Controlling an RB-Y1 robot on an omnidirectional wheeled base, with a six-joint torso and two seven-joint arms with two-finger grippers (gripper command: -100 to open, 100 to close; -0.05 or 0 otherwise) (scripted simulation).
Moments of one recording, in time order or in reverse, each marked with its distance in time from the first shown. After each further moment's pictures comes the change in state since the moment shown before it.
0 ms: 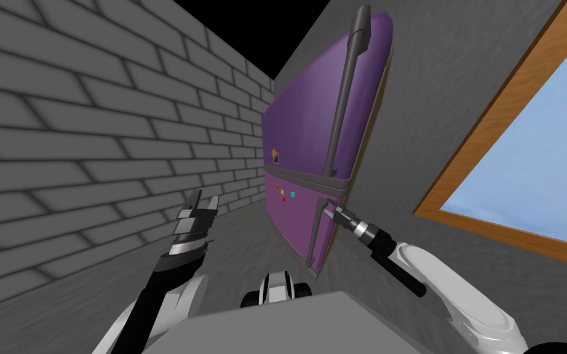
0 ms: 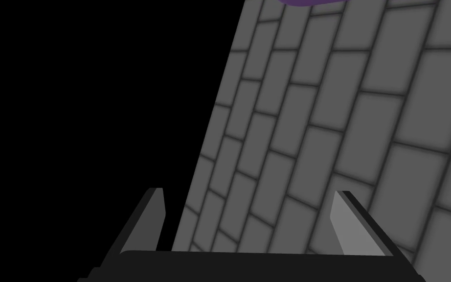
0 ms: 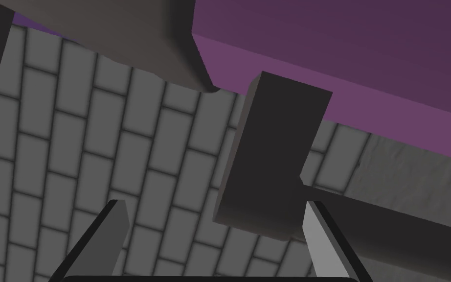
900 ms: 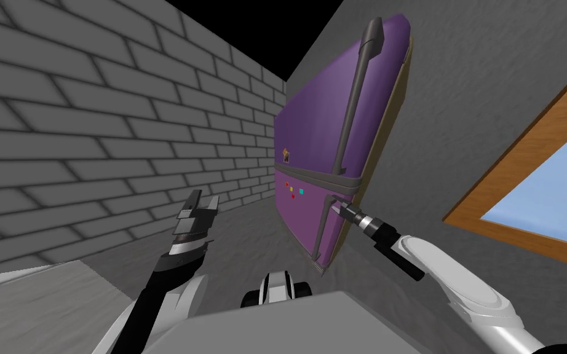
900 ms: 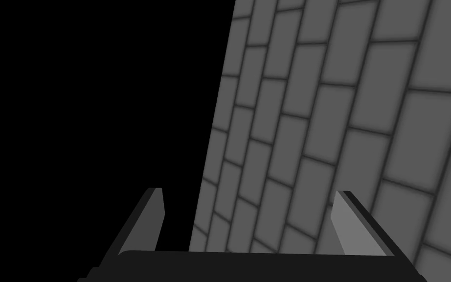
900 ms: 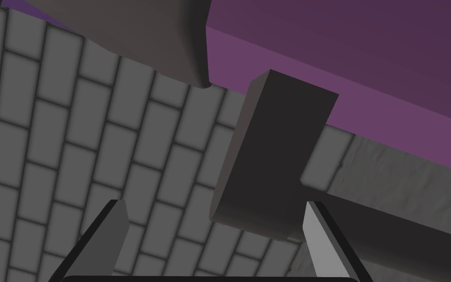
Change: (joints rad) left arm 0.000 0.000 0.000 0.000 0.000 0.000 0.000; right arm -0.052 -0.074 -0.060 0.117 0.037 0.045 -0.020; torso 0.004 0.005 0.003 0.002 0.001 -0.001
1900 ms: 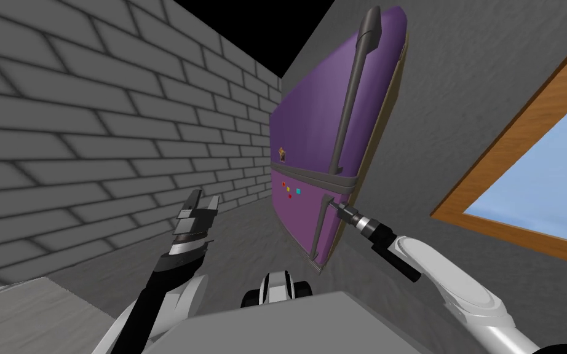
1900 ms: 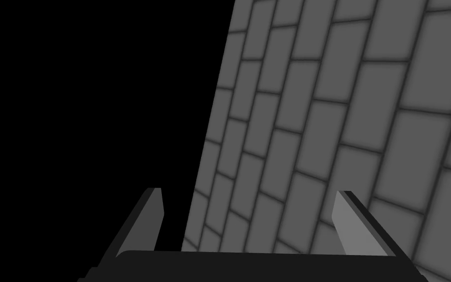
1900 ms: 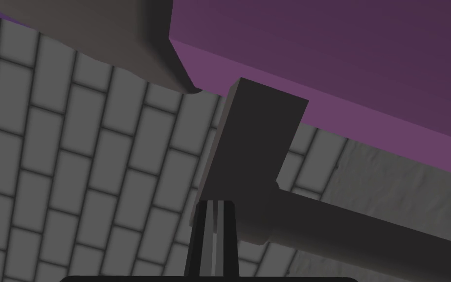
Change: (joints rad) left arm 0.000 0.000 0.000 0.000 0.000 0.000 0.000; right arm -0.003 0.012 0.030 -0.013 0.006 -0.004 0.008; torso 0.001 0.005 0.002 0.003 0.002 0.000
